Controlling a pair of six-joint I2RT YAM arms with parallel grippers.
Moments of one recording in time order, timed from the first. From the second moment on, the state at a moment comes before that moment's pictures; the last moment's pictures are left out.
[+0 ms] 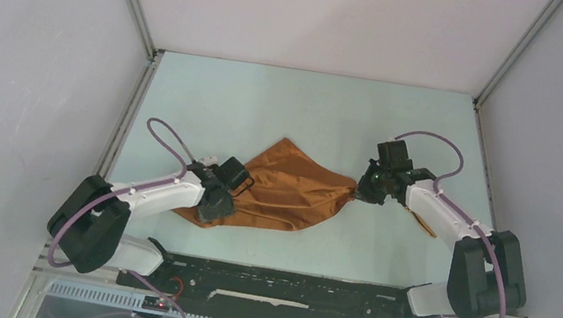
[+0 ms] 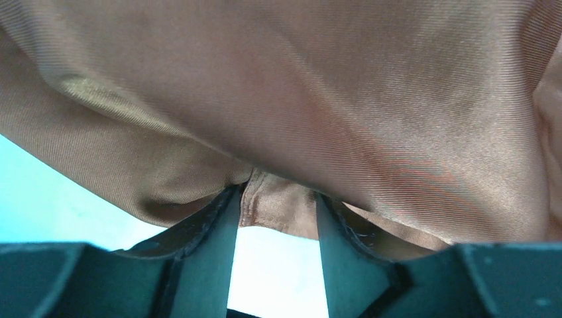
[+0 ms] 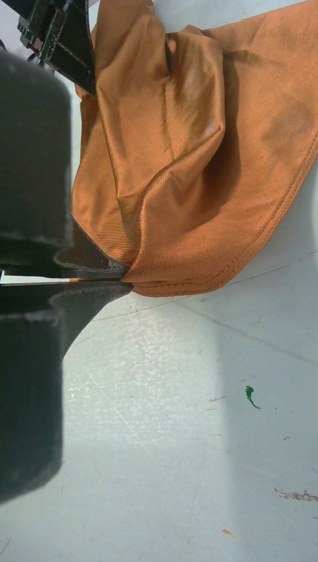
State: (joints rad) left arm -0.63 1.34 0.67 -0.72 -0.32 -1.10; right arm 0.34 1.43 0.88 -0.48 -0.12 0.69
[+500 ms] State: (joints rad) left arm -0.64 1.28 0.67 -0.67 -0.34 -1.07; right arm 0.38 1.42 0.88 -0.47 -0.11 0.69
